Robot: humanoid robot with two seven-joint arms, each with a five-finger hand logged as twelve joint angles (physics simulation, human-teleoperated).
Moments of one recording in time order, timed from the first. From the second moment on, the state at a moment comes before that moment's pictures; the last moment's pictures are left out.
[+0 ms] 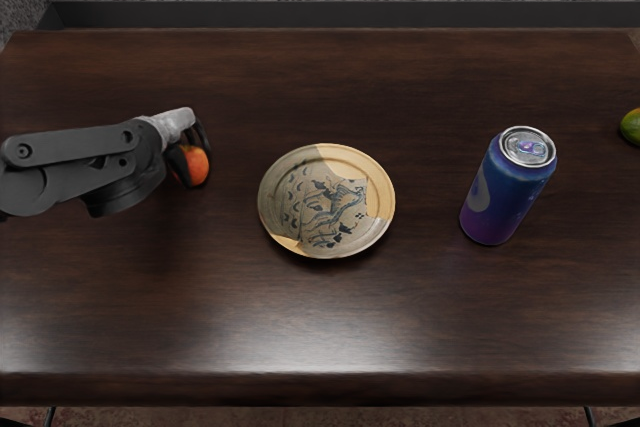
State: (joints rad) left arm -1.29 0.42 0.19 -1.21 0.86 0.22 0.61; right arm -0.10 0.00 0.06 0.23 -0.04 0.12 -0.04
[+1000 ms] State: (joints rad) left arm -1.25 0.36 -0.32 -1.22 0.46 -0.09 0.61; right arm -0.10 0.00 0.06 0.23 -0.04 0.12 -0.04
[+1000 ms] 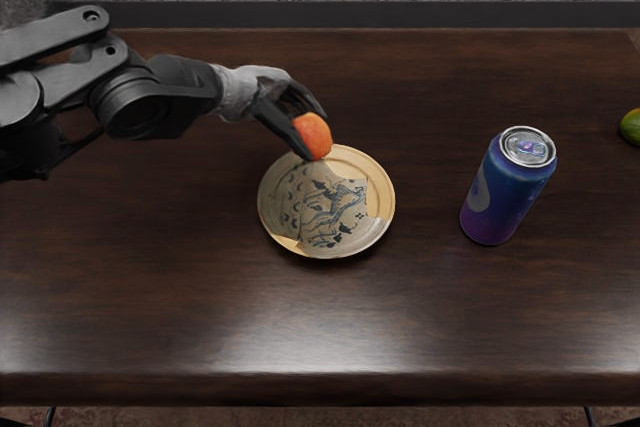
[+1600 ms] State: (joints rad) left arm -1.28 0.32 -0.23 -1.22 0.46 -0.19 0.61; right arm -0.10 0.00 0.06 0.23 -0.04 0.12 -0.04
